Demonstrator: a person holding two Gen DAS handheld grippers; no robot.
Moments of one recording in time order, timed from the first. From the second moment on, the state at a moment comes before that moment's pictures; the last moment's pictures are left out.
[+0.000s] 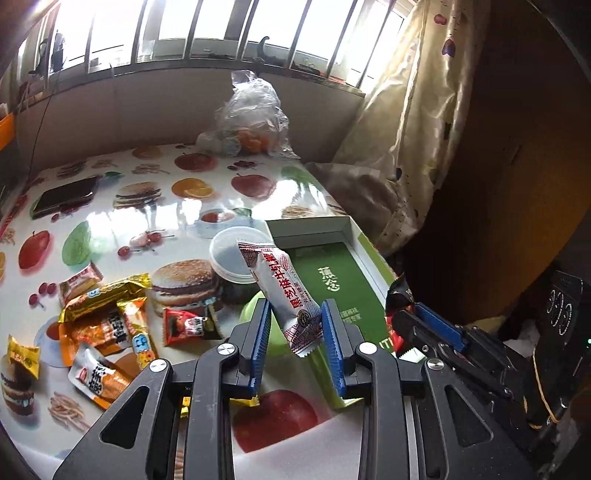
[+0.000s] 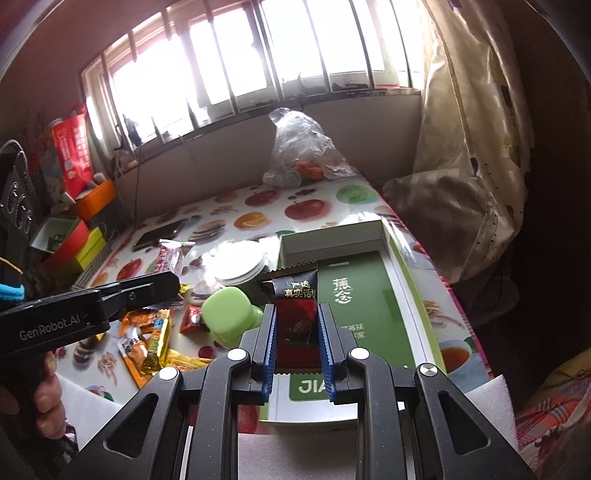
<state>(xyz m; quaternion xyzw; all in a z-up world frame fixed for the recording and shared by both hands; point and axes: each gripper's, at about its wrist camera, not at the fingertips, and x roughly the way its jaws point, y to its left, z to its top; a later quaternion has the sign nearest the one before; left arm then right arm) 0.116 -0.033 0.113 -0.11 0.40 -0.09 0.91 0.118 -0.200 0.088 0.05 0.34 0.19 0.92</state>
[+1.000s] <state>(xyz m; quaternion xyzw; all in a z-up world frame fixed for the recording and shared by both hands) 0.153 -0.112 0.055 -0.05 0.47 -0.15 0.87 0.155 -0.243 0.030 0.03 0.40 0.13 0.91</state>
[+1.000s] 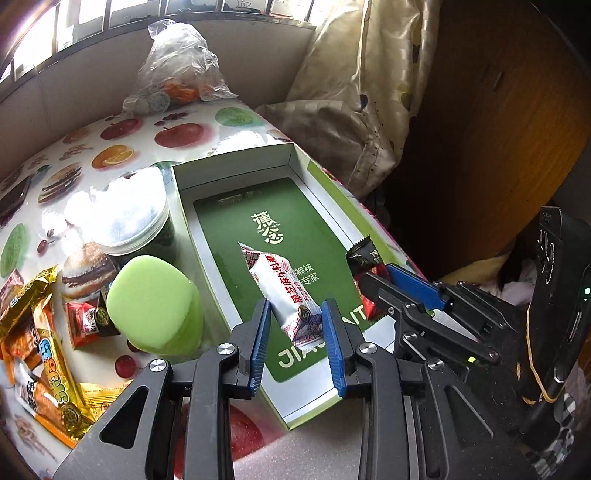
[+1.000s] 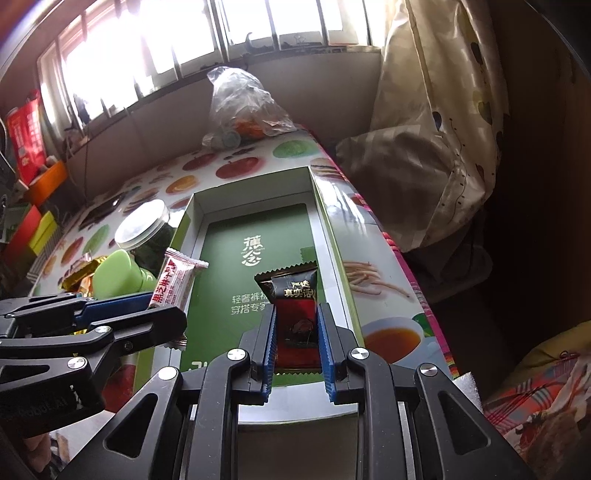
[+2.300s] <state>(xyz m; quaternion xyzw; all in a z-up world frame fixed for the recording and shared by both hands) 0.104 -0.083 0.082 -0.03 0.43 -0.11 0.90 0.125 -0.223 0.054 0.03 0.38 0.13 0.92</state>
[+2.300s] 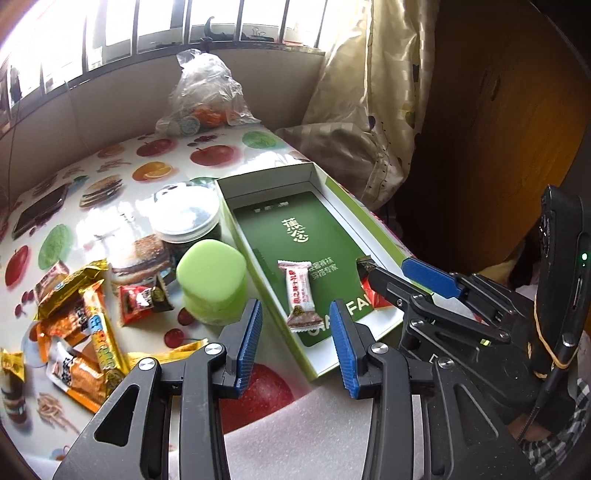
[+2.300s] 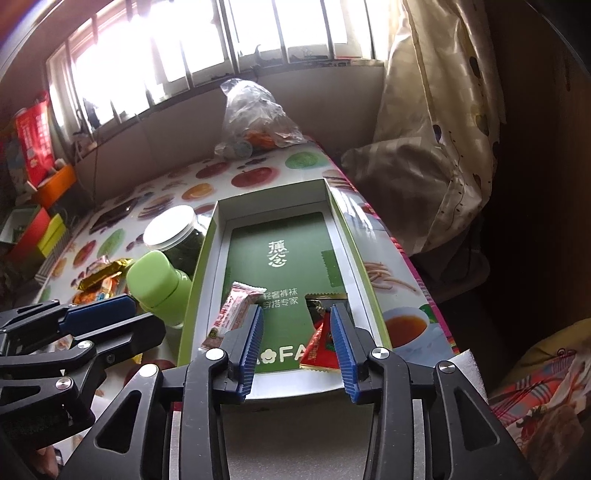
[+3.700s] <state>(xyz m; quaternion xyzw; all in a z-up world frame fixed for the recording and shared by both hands) 0.026 0.126 0.042 -0.13 0.44 0.11 0.88 0.094 -0.068 0.045 -0.07 0.39 0.29 0.87</state>
